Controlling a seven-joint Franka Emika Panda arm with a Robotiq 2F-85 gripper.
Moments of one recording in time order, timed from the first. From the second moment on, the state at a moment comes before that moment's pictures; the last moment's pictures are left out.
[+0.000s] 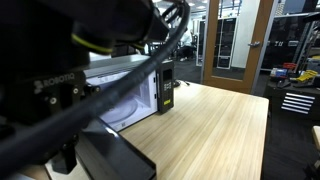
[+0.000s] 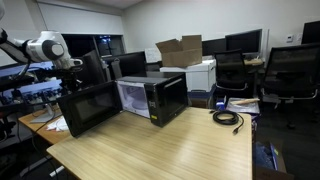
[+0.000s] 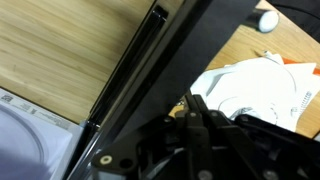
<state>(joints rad) 0.33 0.20 0.29 -2.00 0.00 2.35 0.13</state>
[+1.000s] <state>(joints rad) 0.33 0.11 0.22 -2.10 -0.23 2.35 0.45</state>
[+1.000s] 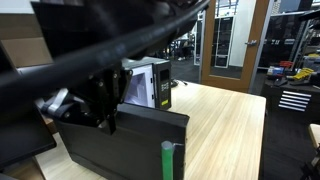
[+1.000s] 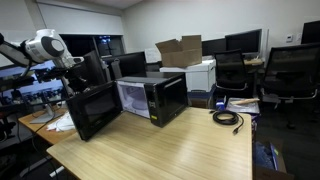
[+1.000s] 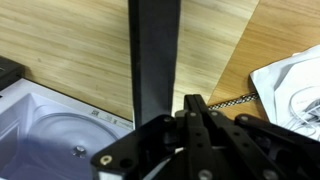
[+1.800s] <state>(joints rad) 0.27 0.10 0.15 -2.13 -0.28 2.38 0.58</state>
